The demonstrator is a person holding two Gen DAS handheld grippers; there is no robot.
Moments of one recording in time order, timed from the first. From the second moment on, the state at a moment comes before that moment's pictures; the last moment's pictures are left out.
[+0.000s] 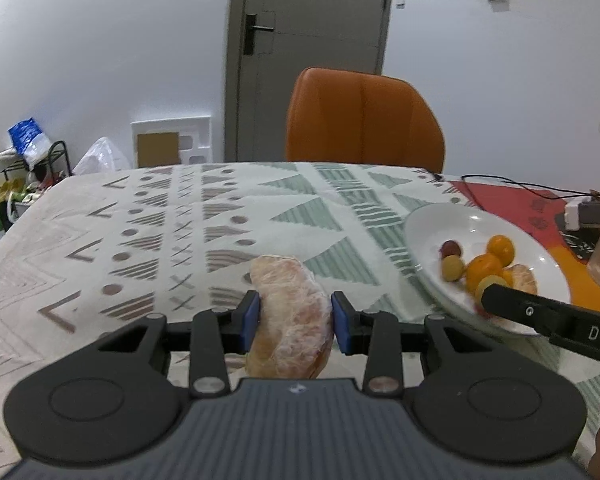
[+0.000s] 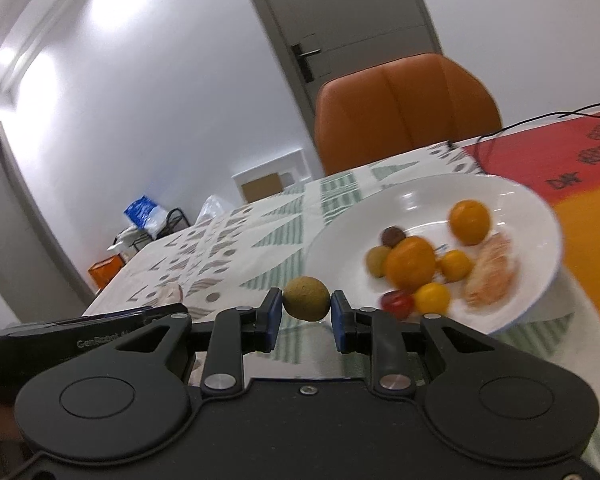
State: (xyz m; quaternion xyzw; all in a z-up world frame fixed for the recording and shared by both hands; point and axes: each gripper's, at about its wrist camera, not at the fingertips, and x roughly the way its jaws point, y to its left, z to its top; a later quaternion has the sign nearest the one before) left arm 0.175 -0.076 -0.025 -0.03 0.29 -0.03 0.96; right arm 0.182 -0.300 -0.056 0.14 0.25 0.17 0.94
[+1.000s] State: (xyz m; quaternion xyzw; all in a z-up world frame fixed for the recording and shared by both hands) left arm 0.207 -0.152 -0.015 -0.01 0.28 -0.11 0.95; right arm 0.191 -0.363 -0.060 0.15 0.23 0.10 0.96
